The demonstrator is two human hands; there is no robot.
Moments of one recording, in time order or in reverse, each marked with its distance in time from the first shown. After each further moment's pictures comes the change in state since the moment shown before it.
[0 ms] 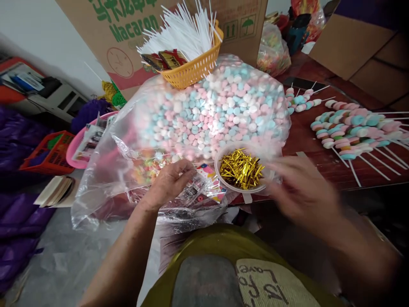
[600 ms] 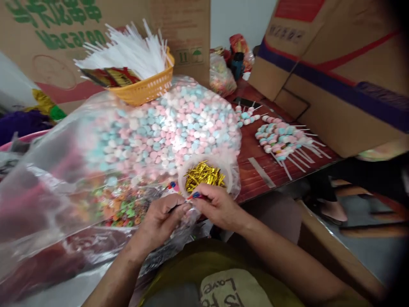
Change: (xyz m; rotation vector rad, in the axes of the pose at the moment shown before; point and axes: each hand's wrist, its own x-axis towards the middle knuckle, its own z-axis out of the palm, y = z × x) left_hand 0.001 0.034 0.054 -0.306 -0.061 0.135; right_hand 0.015 -0.018 0.047 0.227 -0.293 0.110
